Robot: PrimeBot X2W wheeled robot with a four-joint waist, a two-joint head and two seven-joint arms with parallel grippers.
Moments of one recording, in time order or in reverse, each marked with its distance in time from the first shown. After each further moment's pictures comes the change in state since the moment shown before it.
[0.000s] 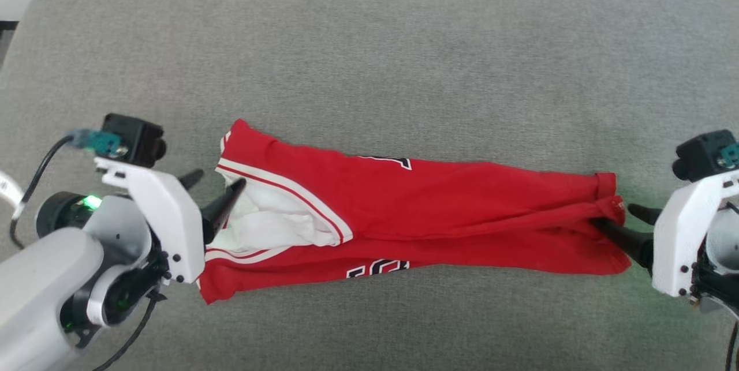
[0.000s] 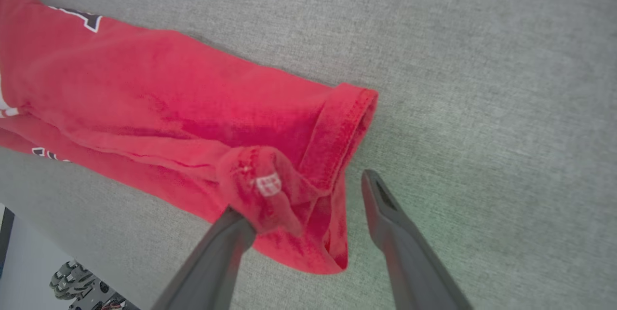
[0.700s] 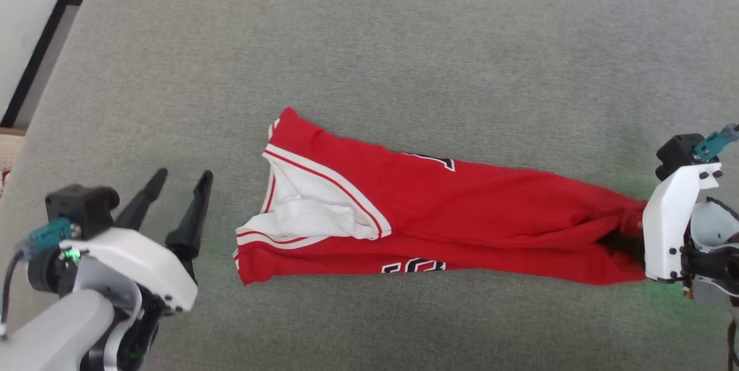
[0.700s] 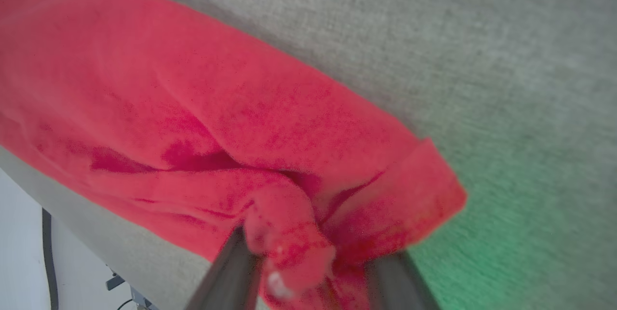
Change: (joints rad) left arm 0.281 -0.083 0.166 0.095 0.114 -0.018 -0.557; right arm -0.132 -0.020 0.122 0.306 0.108 -0.003 0.073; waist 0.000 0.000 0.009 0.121
